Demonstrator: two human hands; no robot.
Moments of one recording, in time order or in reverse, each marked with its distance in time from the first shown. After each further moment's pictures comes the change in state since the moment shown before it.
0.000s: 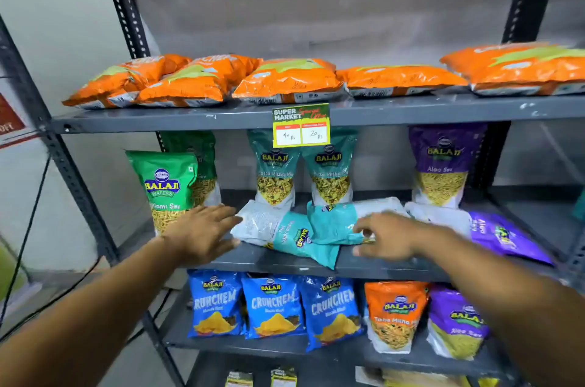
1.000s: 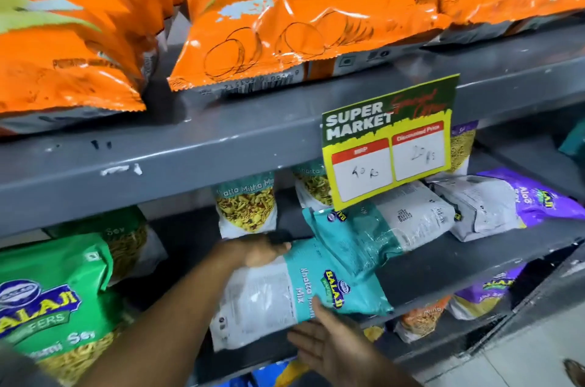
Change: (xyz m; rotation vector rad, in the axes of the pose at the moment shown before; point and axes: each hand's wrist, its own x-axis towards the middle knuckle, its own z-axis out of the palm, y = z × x) left_hand 0.282 -0.049 0.135 -0.607 -0.618 0.161; right_hand 0.195 -0.114 0.174 2.125 0.094 0.783
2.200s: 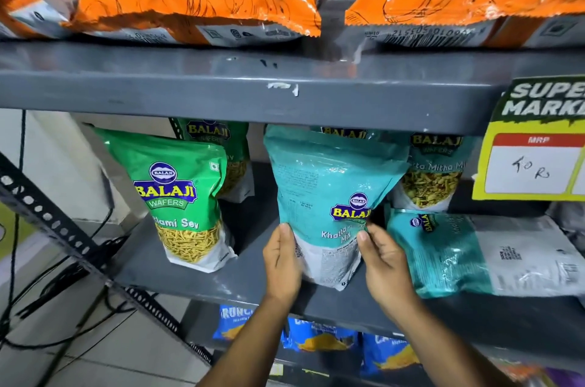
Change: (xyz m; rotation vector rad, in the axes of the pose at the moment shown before) left_hand -0.079 -0.004 0.108 -1.470 1.302 0.228; right_hand 0.050 -0.047 0.030 -0.693 -0.248 -0.858
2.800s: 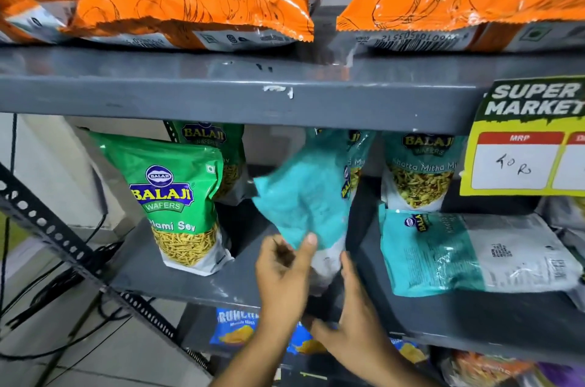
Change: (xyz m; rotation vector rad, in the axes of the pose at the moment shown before) left_hand -0.035 0.040 0.005 0.204 0.081 0.042; right_hand -0.068 0.013 0.025 -0.531 -0.190 0.057
